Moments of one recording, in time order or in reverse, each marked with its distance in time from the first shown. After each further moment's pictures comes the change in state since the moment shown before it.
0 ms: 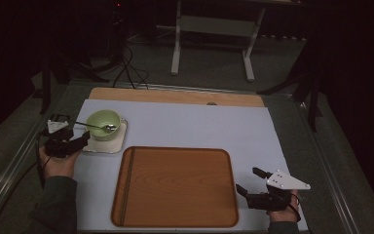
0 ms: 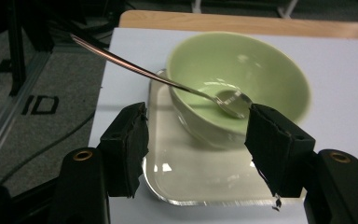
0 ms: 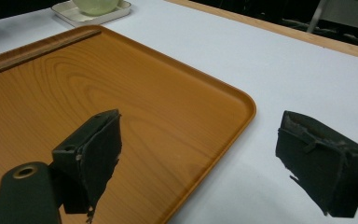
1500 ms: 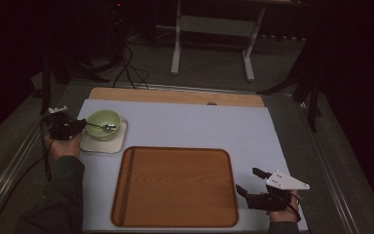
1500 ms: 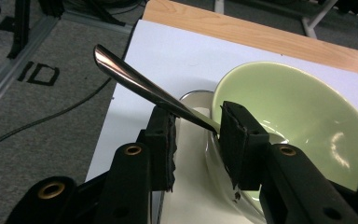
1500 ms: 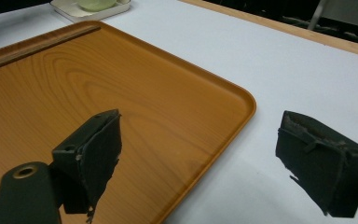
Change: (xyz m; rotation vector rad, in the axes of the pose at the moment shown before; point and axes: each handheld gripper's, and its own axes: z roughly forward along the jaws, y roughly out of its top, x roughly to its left) left arm 0.019 0.025 0.049 0.056 0.031 -0.172; right arm 0.000 -0.001 0.001 0.011 -0.001 -0.009
